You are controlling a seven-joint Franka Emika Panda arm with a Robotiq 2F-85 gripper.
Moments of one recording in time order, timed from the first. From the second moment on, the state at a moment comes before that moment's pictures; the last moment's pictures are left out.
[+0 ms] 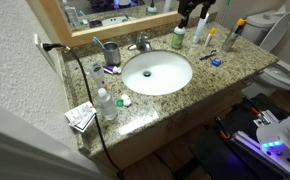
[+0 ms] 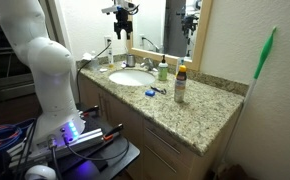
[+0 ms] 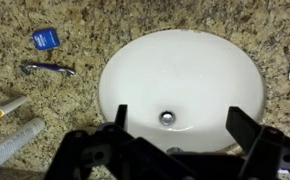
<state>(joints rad) 0.11 -0.16 0.24 -2.04 -0.02 1.87 0.28</state>
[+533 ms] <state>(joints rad) 0.12 0.11 0.23 -1.96 -0.07 1.88 0.30</state>
